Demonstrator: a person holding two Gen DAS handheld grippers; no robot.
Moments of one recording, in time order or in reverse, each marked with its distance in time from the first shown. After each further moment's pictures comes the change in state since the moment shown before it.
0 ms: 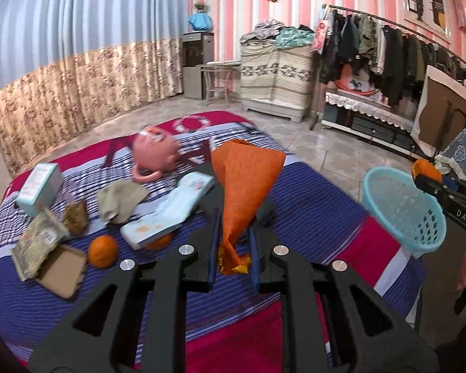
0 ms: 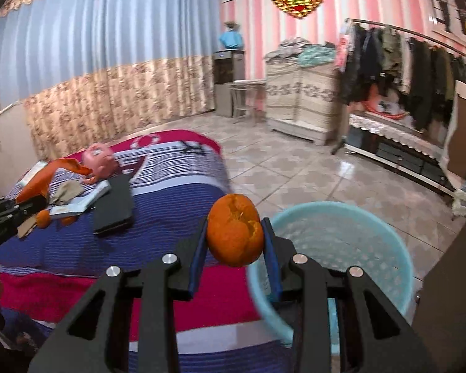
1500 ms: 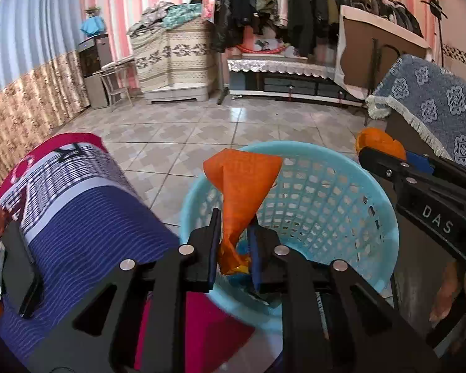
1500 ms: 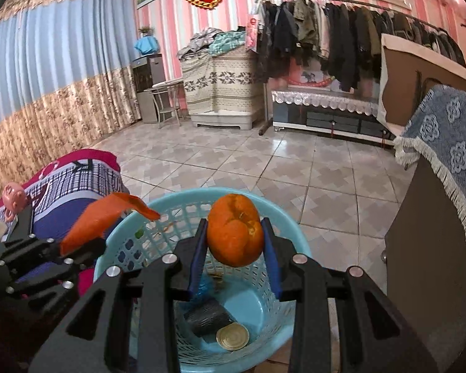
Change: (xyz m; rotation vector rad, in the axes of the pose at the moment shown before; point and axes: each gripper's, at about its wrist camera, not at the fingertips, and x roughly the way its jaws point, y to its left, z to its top) left arm 0.111 -0.262 0.008 0.296 0.101 -0.291; right arm 0.013 -0.152 -0.015 0.244 0.020 -0.253
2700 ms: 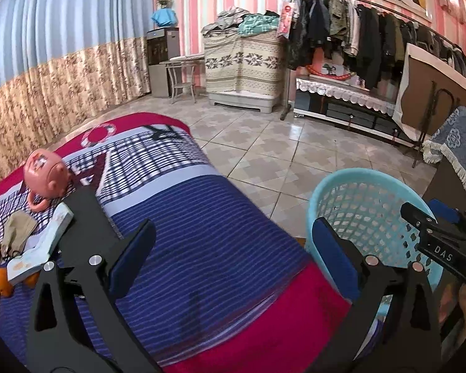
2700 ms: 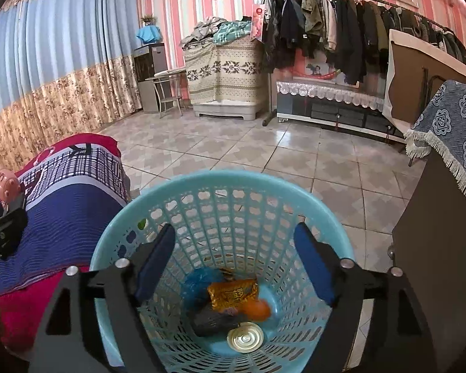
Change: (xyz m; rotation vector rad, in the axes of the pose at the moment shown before) left arm -0.044 0.112 -0.022 -0.235 -0.064 0.219; right arm 0.040 0.036 -0.024 -0.034 0.037 -0.004
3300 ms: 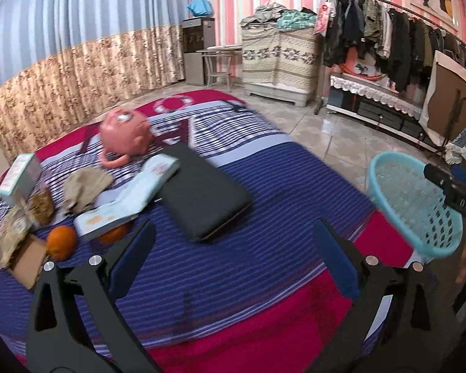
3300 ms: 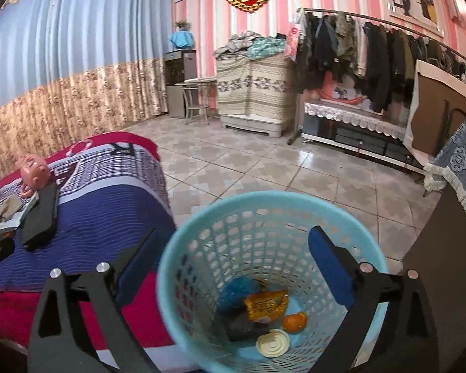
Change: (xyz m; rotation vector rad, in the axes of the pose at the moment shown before) left arm -0.059 0.099 -0.048 -0.069 0.040 0.127; right arm -0.031 0.067 0.003 -0.122 -0.064 0.084
